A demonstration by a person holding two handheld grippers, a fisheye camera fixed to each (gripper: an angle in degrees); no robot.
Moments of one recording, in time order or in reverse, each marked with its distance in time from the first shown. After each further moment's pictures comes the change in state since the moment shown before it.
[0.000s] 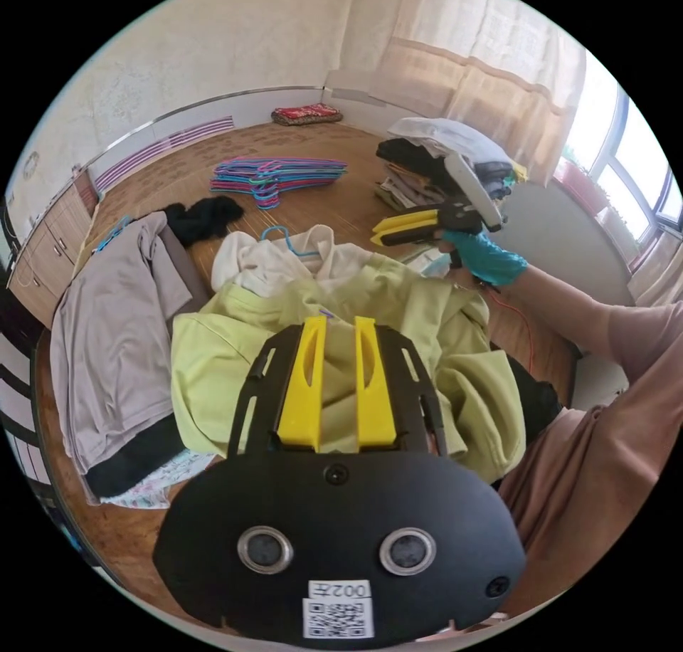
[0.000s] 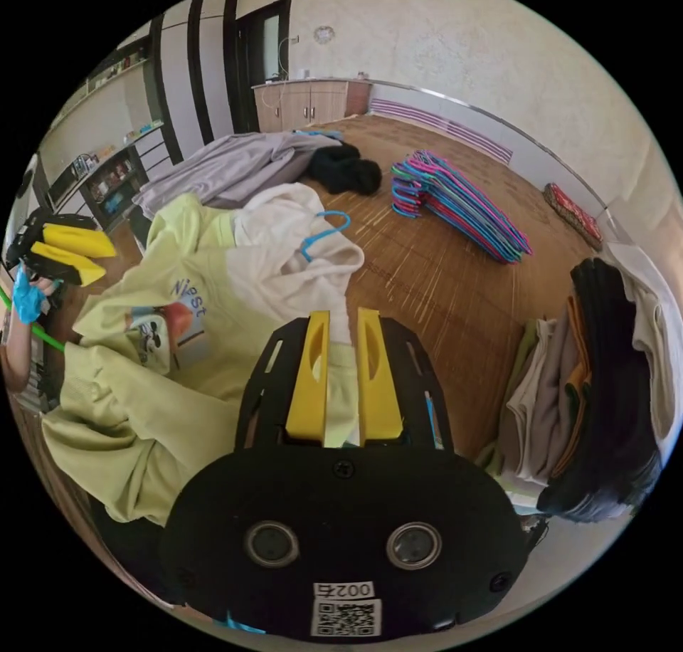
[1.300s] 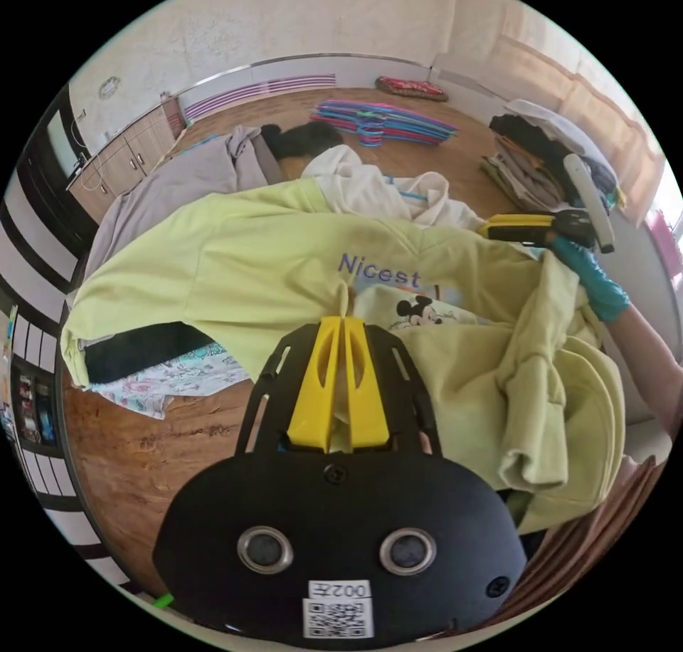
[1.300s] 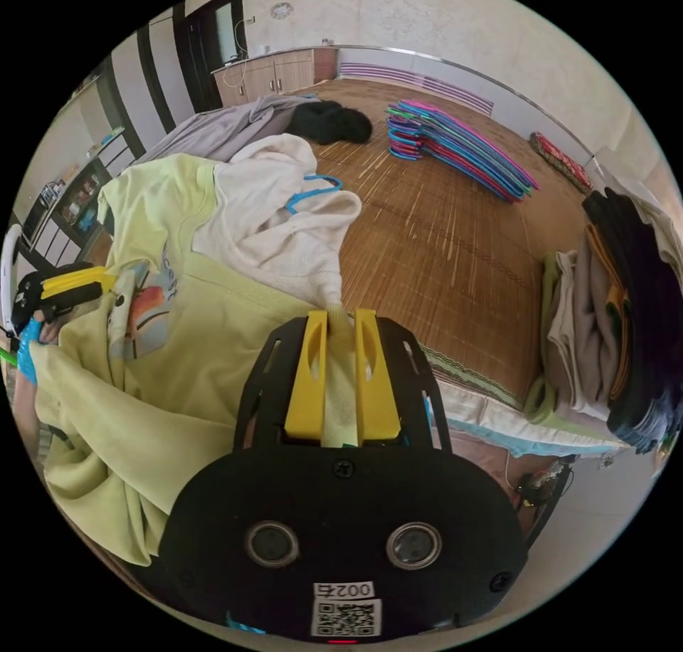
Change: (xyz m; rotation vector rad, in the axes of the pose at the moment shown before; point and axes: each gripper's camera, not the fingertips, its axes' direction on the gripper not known) left arm 0.014 0.091 0.048 -0.085 -0.230 -0.273; right arm -0.071 0.033 -0.040 -0.135 0.054 0.139
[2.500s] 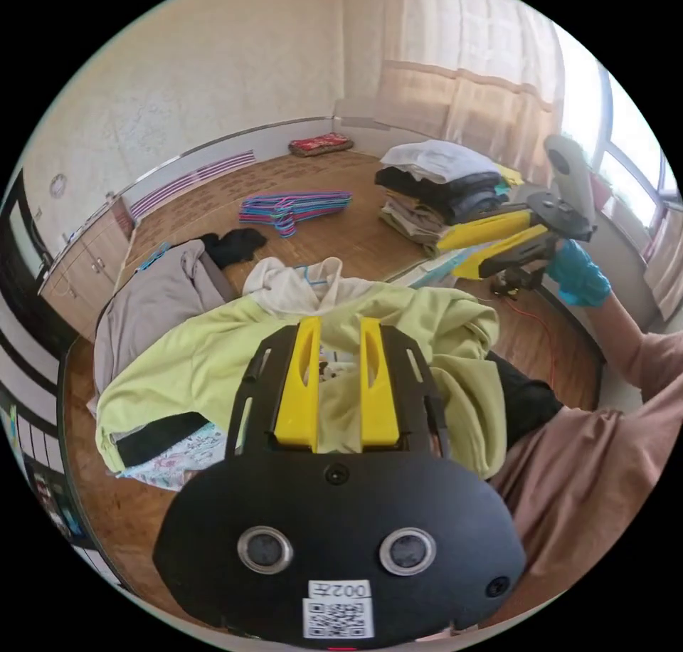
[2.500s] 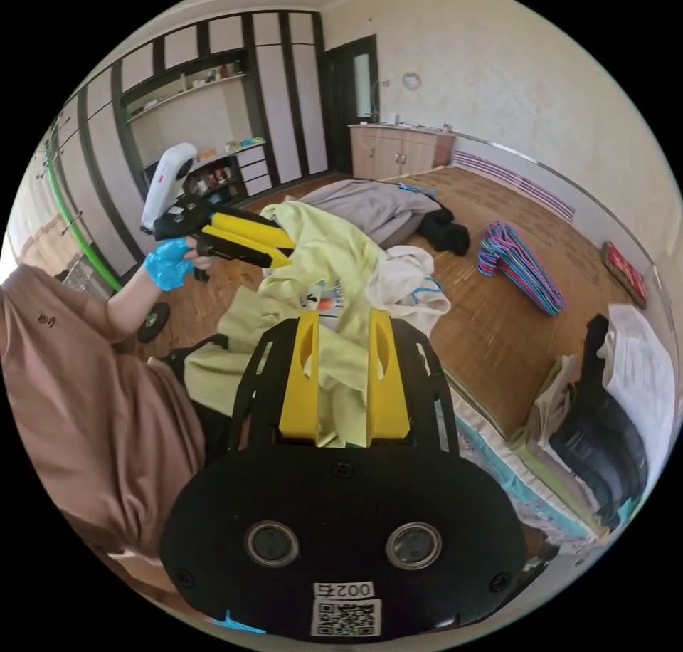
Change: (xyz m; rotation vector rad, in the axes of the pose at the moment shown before) left arm 0.112 0.046 -0.129 0.192 0.083 0.243; right arm -0.103 0.055 -0.406 0.260 -0.311 -0.307
